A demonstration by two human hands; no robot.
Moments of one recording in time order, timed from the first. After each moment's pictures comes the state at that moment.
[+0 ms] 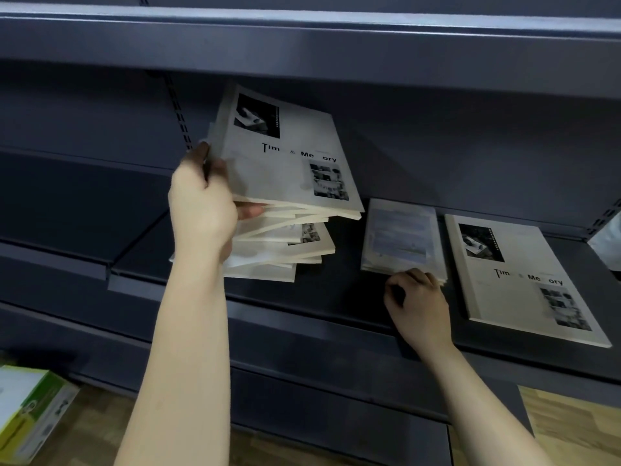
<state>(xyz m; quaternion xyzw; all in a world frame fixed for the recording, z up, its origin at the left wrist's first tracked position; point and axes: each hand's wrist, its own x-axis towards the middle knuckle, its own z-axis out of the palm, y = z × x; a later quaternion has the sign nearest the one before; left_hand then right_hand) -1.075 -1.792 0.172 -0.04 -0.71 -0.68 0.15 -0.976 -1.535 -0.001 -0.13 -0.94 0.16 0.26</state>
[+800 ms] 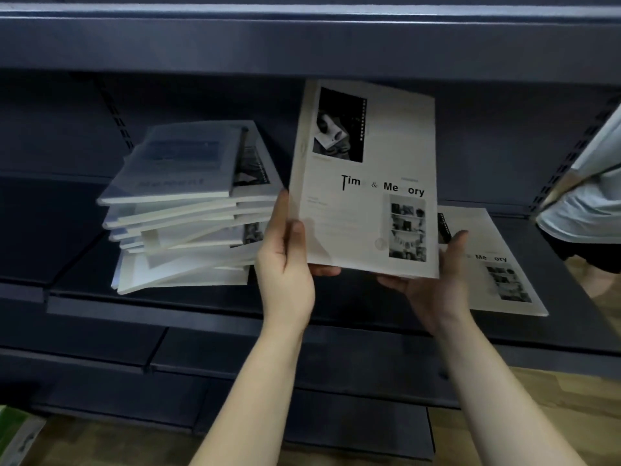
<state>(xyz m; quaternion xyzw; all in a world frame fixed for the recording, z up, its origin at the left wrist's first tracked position) -0.992 -1.669 0.105 -0.16 -0.59 -0.79 0.06 -0.934 -1.495 0.067 -0.09 -0.53 0.82 0.20</state>
